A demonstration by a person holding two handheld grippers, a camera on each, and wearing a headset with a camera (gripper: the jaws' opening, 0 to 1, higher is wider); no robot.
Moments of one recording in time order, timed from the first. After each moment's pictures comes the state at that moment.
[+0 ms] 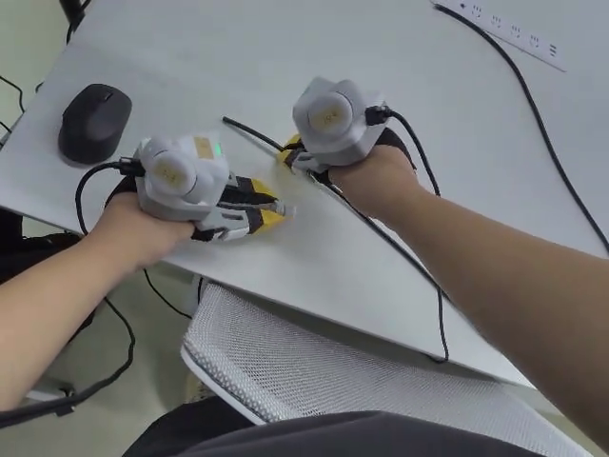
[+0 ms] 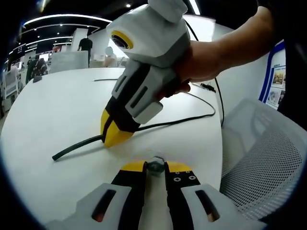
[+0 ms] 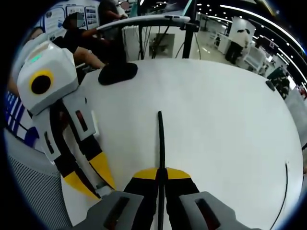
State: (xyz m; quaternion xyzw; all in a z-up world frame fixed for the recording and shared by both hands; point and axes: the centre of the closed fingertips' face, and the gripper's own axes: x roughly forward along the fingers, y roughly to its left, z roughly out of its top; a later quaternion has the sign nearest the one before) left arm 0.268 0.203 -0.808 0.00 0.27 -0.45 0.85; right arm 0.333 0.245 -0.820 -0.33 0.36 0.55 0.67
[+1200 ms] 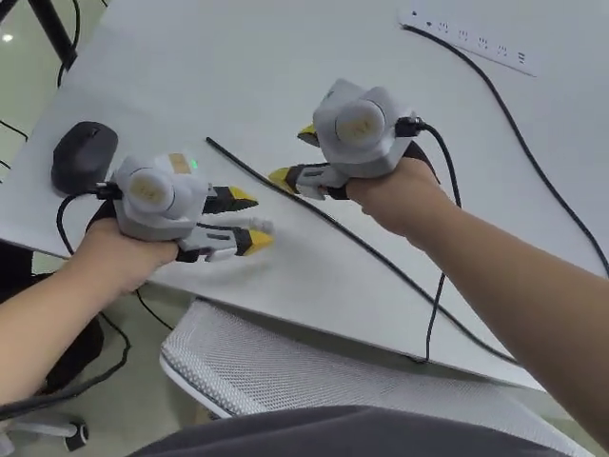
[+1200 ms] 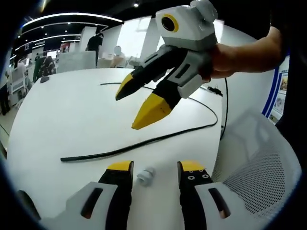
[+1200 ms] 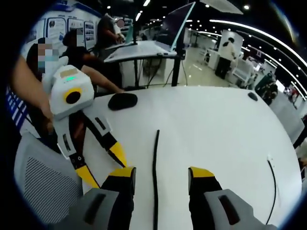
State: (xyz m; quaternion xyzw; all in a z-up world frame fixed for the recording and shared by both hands) left arm 0.261 0.199 -0.765 -0.02 0.28 -0.42 0.87; right arm 0.327 0.203 -0.730 -0.26 0.29 0.56 0.73
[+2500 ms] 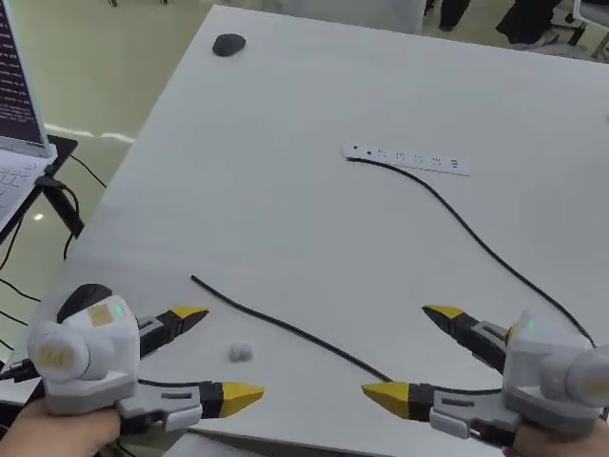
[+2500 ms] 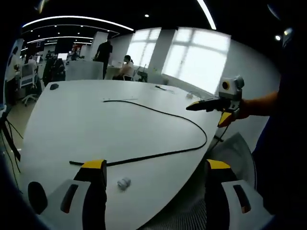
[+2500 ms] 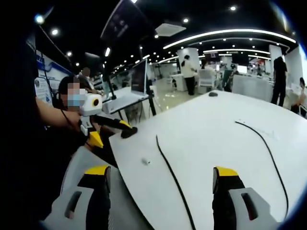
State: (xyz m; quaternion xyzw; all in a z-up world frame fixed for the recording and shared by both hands) left arm 0.226 0.191 -0.677 -0.05 0.26 -0.38 0.89; right arm 0.249 0.020 -0.655 -0.03 0.25 0.49 0.84
